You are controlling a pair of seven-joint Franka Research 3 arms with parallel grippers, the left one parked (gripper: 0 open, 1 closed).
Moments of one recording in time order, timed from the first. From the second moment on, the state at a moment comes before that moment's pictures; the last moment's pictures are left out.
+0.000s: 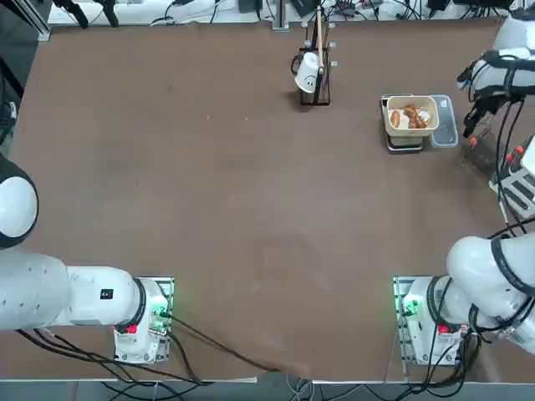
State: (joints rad) arm -0.75 0.46 0.40 -2.02 -0.50 2.21 -0.63
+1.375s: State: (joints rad) arm -0.89 0.47 0.40 -2.10 -0.71 2.22 -0.65
